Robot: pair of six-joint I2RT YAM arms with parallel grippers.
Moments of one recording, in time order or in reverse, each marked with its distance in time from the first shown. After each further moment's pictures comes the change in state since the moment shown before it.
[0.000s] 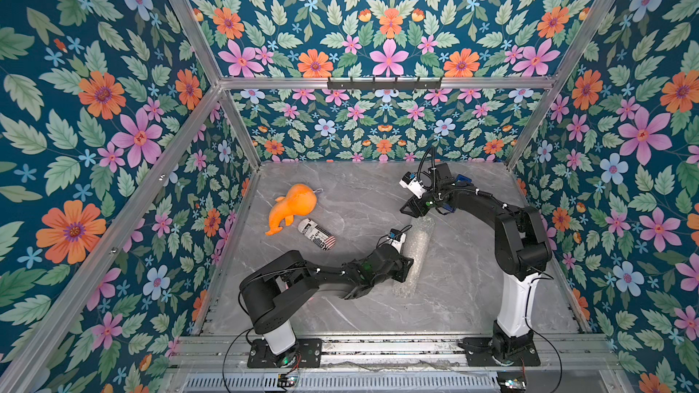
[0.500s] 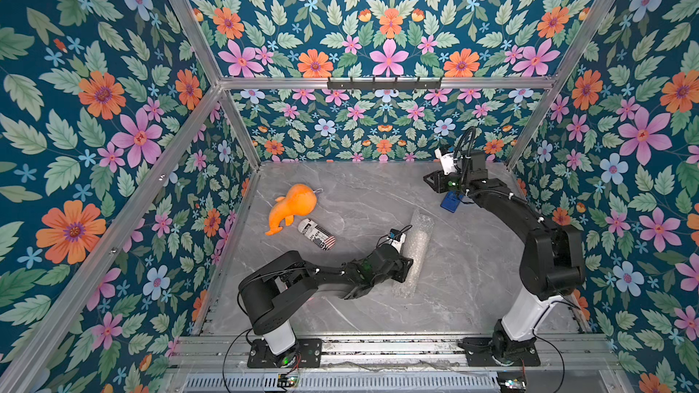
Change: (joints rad) left arm 0.000 -0.006 0.003 -0.016 0.000 0.000; right arm -0.139 -0.293 -0.175 0.236 0.053 0.520
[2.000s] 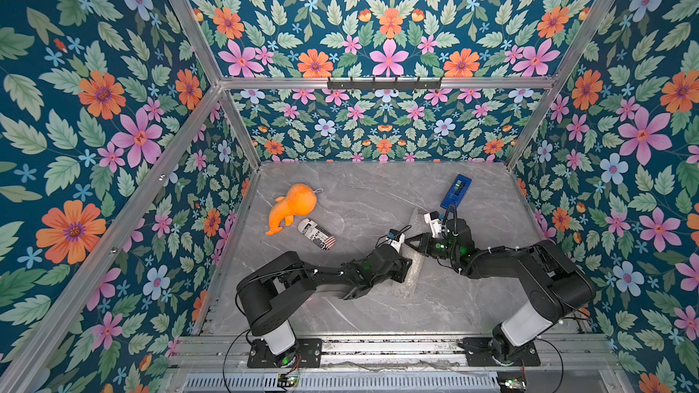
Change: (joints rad) left arm 0.000 -0.014 -0.010 -0.011 -0.006 -0.001; right arm 0.224 -0.077 -0.833 0.830 -0.146 0.715
